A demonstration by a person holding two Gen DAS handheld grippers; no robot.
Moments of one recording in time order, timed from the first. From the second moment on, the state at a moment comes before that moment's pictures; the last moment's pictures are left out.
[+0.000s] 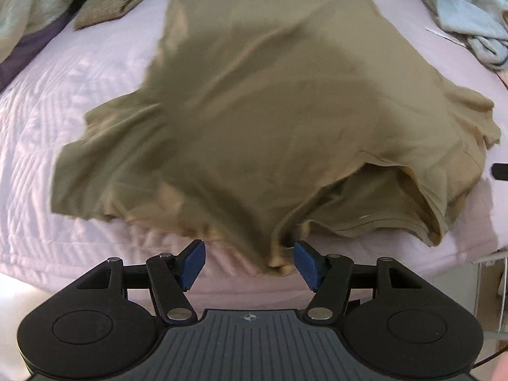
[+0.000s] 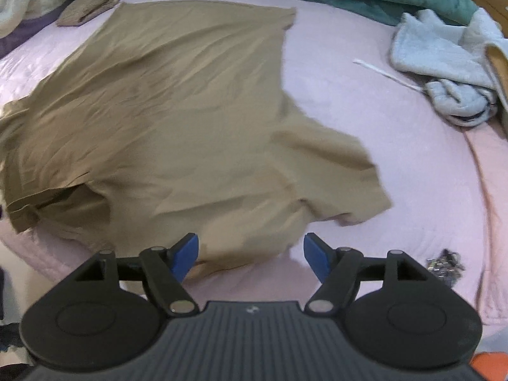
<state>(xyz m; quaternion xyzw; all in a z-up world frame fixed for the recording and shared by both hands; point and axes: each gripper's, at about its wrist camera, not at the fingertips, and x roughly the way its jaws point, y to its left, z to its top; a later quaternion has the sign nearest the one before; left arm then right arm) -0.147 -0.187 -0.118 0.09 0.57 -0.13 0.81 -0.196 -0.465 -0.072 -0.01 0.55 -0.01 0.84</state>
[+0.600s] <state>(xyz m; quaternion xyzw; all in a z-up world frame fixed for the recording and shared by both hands) -0.154 -0.219 -0.171 0.17 0.56 -0.19 0.79 -0.207 -0.393 -0.148 -0.03 0.58 0.13 0.80</state>
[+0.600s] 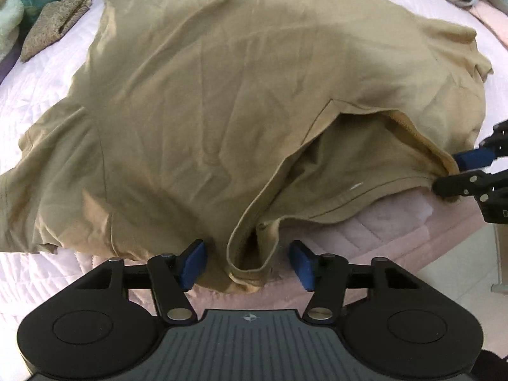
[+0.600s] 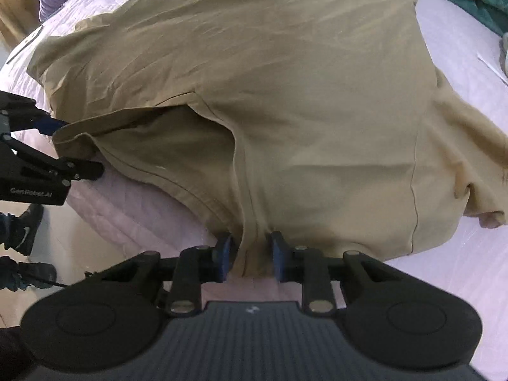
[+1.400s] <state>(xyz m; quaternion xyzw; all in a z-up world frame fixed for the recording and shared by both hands) -0.186 -0.174 -0.134 0.15 0.56 -0.22 0.78 -0.246 -0.420 -0.107 -0.07 0.54 0.12 0.83</state>
